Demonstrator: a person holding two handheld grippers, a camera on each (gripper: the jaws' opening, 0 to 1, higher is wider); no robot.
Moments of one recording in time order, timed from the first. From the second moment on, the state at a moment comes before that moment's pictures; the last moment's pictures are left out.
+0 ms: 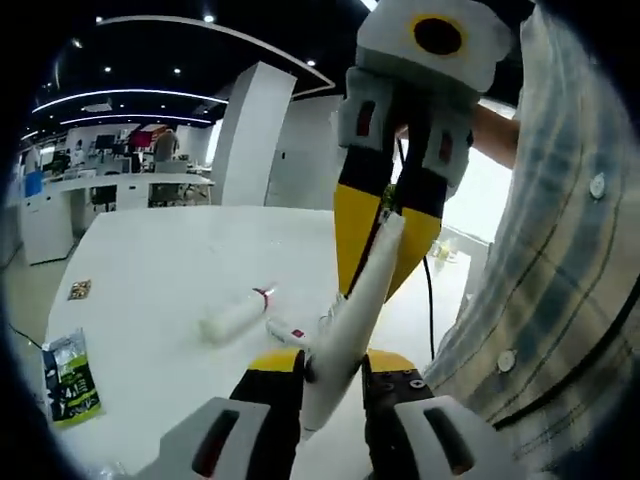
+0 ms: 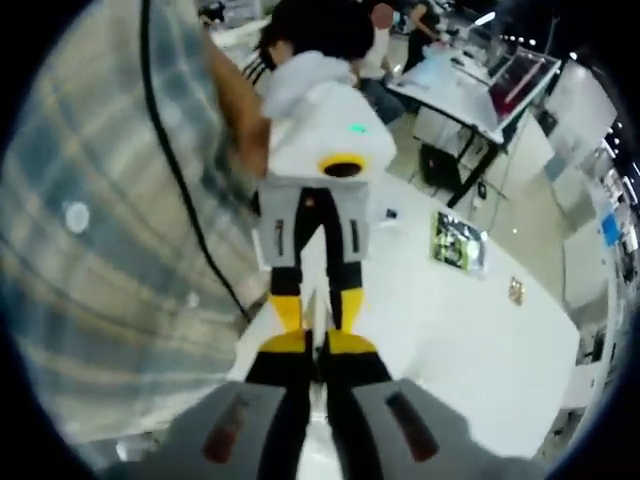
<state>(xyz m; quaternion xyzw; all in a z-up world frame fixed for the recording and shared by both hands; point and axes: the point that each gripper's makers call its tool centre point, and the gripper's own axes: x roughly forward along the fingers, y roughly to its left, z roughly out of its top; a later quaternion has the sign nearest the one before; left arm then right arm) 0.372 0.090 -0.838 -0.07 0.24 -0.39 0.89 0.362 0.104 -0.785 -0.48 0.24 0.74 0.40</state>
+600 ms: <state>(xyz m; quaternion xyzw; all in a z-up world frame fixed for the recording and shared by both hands) 0.373 0.144 -0.878 -0.09 0.29 -0.33 0.89 0.433 0.127 -0.782 -0.50 0.26 0.70 0.43</state>
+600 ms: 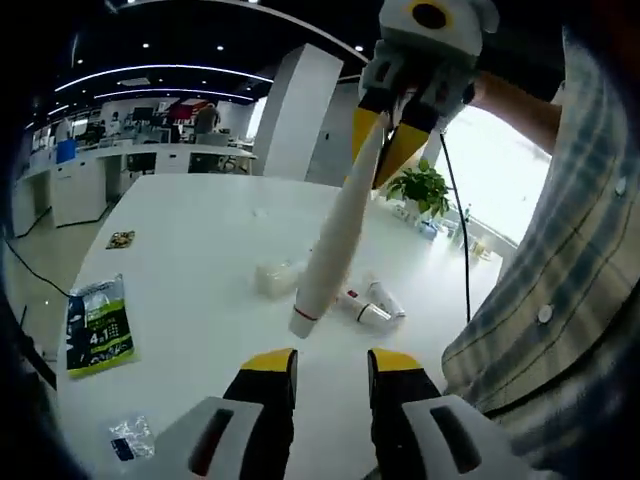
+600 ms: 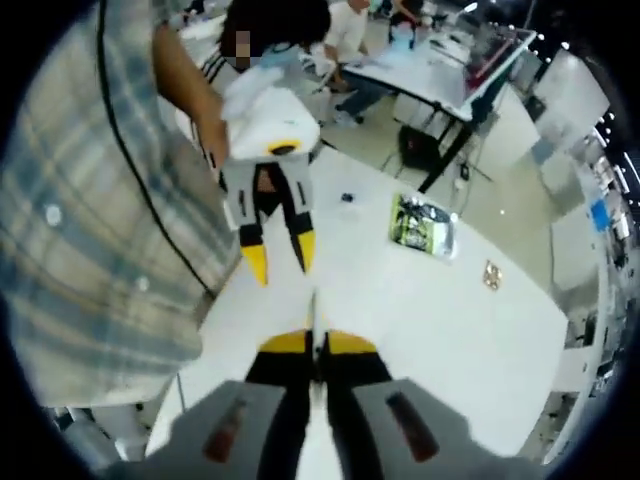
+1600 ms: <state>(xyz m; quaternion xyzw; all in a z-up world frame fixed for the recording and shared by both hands) 0.392 0.160 -0.884 -0.09 0.31 -0.35 0.88 0.598 0.138 -0.796 -0.48 0.34 0.64 0.50</state>
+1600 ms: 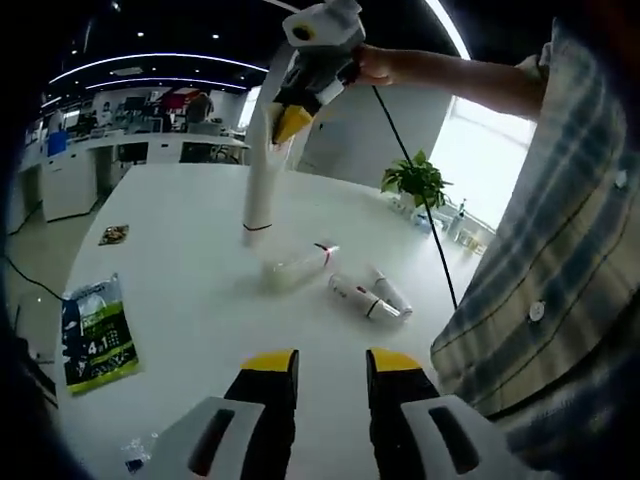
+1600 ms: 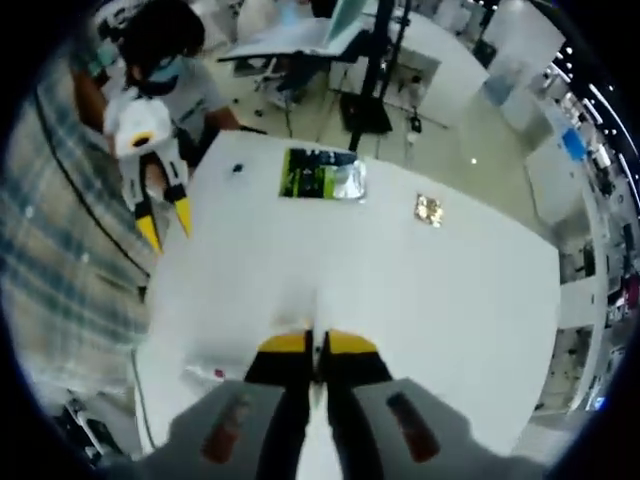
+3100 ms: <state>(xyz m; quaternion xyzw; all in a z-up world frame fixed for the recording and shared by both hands) 0.416 0.159 -0.886 -0.08 0.33 -0.36 0.87 0.650 0.031 -0.833 -0.41 0.43 0.57 0.56</state>
